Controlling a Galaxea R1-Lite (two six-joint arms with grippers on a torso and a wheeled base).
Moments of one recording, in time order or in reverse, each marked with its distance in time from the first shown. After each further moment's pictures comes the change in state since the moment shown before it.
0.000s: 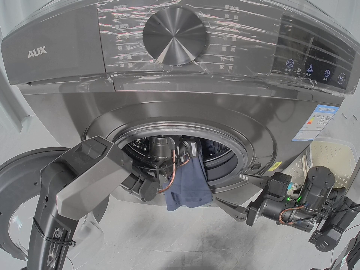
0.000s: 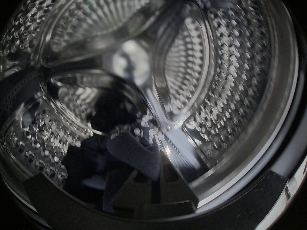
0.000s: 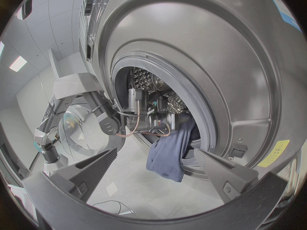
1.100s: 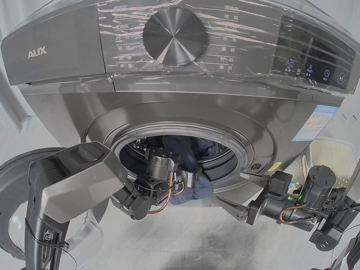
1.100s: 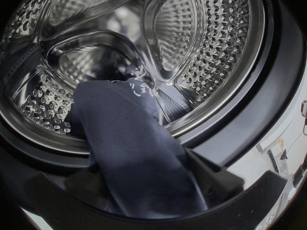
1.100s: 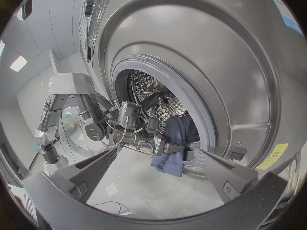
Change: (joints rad) left arm -0.036 -0.084 0.303 0.105 -0.059 0.011; right arm -0.002 -0.006 -0.003 -0.001 0.002 -0.001
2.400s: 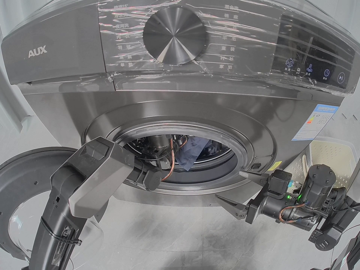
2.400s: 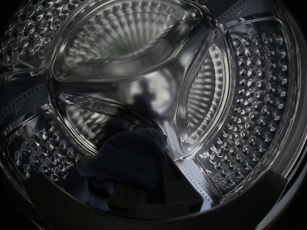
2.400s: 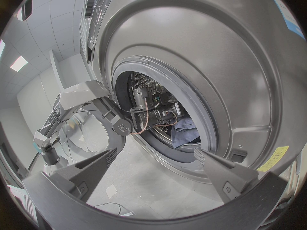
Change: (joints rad) left arm 0.074 0.179 -0.533 -0.170 0.160 -0.063; right arm 0.003 0.000 -0.012 0.000 -0.002 0.001
